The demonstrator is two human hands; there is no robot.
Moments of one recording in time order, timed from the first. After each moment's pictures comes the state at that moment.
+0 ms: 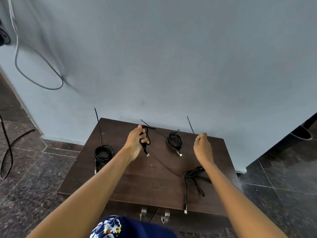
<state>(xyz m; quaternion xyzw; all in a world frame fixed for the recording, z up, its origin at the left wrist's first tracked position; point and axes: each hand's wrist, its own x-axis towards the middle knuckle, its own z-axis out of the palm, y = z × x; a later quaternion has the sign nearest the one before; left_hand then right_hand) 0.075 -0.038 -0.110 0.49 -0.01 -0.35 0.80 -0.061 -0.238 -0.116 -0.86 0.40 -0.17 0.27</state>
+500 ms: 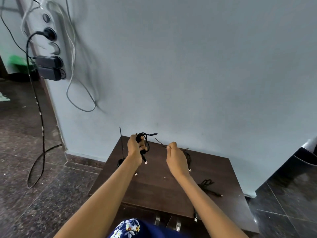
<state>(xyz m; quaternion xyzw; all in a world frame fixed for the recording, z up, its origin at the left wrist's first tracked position) 0.063 0.028 -0.039 0.47 0.07 -0.23 0.85 -0.039 -0.083 -0.053 -0.93 0.20 -0.21 0.23</state>
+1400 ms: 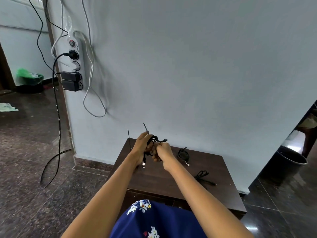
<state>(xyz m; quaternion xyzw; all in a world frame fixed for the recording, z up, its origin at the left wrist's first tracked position) 0.002 0.091 0.006 0.61 -0.12 -0.24 0.74 -0.065 0.017 0.019 -0.71 0.29 -0.09 0.64</state>
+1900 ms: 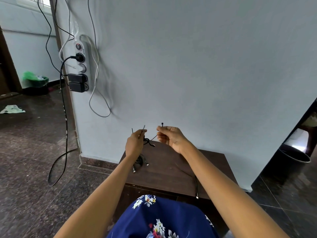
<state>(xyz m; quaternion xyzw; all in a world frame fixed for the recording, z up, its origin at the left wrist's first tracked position) 0.011 0.121 0.000 0.82 -0.15 0.02 0.55 -0.073 -0.002 0.066 -0.64 0.16 -0.09 0.75</state>
